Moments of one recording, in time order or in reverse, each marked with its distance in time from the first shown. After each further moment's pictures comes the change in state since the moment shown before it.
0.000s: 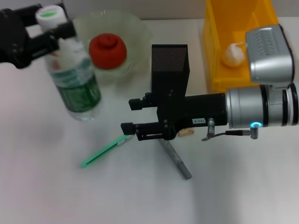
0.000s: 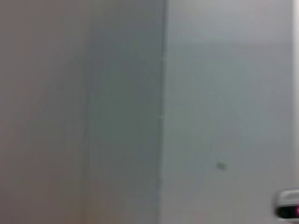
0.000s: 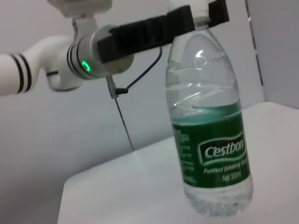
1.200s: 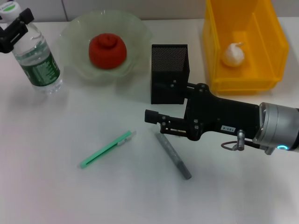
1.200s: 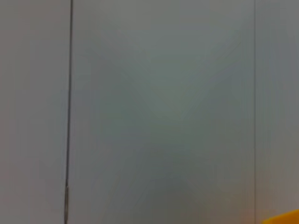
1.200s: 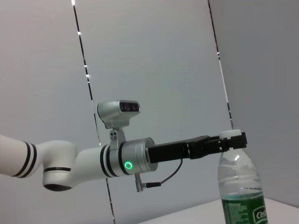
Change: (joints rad) left arm 0.028 -0.023 -0.085 -0.220 -0.069 -0.432 0.321; right arm -0.116 0.002 0.036 0.193 0.317 -0.148 -0.451
